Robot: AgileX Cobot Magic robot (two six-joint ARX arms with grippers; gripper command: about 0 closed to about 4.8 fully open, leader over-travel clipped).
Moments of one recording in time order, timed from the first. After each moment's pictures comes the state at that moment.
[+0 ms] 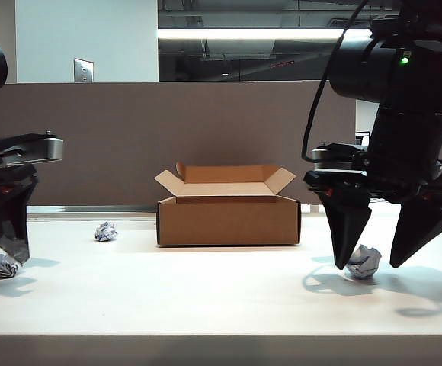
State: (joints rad) left arm -0.17 1.41 0.75 -0.42 0.15 0.21; right arm 0.43 1.60 0.94 -0.53 0.05 0.18
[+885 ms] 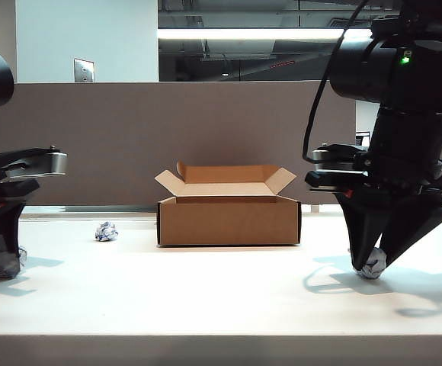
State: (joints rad) left arm -0.18 1.47 0.76 -0.40 0.15 0.21; right arm 0.43 1.60 0.94 -0.54 0.05 0.18
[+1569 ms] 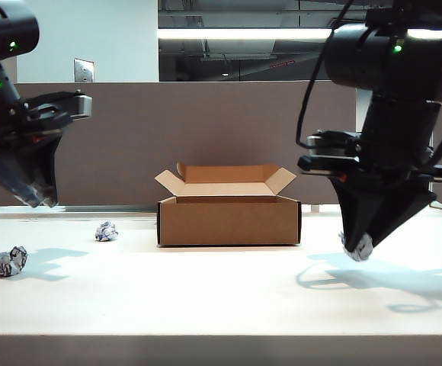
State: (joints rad) left arm -0.21 1.47 1.00 -0.55 0.15 0.21; right arm 0.43 1.60 0.99 -0.56 0.05 0.18
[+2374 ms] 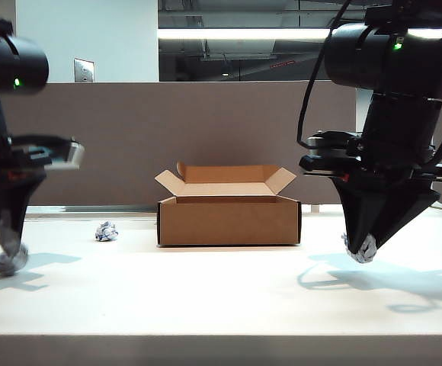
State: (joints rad) left arm -0.22 1.57 1.02 -0.76 0.05 0.23; right arm 0.43 1.60 1.00 -0.59 0.05 0.18
